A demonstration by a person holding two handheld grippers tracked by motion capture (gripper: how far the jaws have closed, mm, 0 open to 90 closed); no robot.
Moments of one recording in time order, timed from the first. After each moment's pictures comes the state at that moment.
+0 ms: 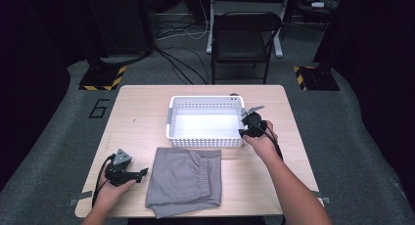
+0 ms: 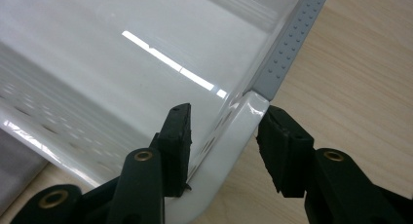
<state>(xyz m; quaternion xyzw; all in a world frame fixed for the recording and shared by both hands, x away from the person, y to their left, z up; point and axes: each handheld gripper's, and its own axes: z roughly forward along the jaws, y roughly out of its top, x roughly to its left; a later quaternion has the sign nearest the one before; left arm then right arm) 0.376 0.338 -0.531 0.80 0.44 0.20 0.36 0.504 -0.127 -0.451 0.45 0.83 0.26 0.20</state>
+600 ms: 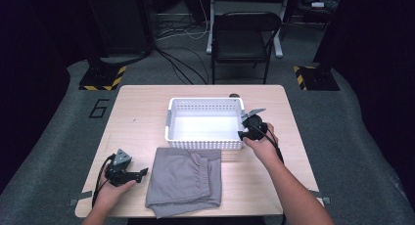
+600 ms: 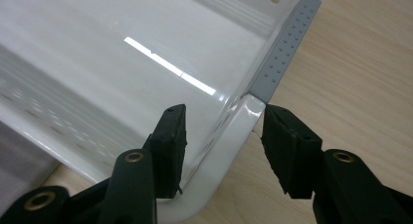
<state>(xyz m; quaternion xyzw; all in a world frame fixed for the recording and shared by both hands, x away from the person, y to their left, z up) 0.376 0.337 -0.530 0.80 0.44 0.20 0.35 0.490 -0.127 -0.447 0.46 0.82 0.27 0.21</state>
